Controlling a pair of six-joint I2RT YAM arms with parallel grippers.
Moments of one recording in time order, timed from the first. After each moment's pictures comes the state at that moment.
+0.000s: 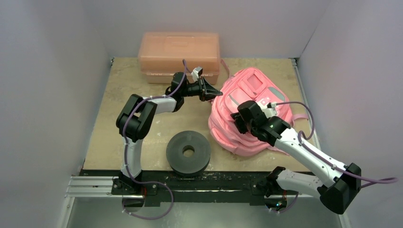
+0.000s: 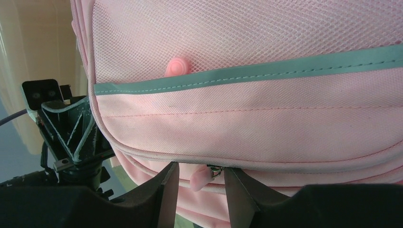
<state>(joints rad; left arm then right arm) -0.48 2.07 1.25 0.77 0.89 -1.54 0.70 1.06 0.93 -0.73 0.44 1.68</state>
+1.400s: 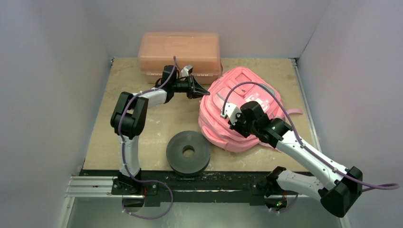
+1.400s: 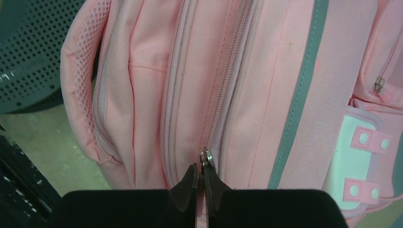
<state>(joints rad) -0.33 2.08 1.33 0.37 1.02 -1.27 0.69 1.02 0.90 -0.67 0.06 -0.34</state>
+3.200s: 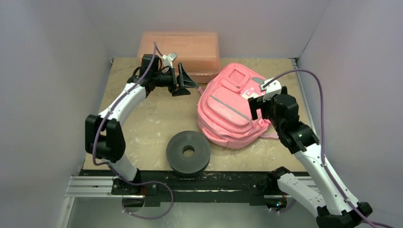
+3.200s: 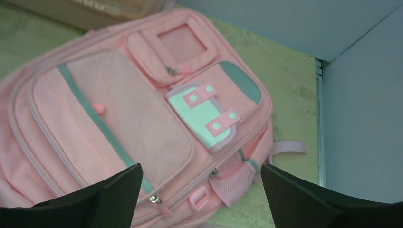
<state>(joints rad) -0.25 1.71 1.38 -0.25 0.91 -0.77 0.42 0.82 0.90 -0.52 0.27 -0.20</state>
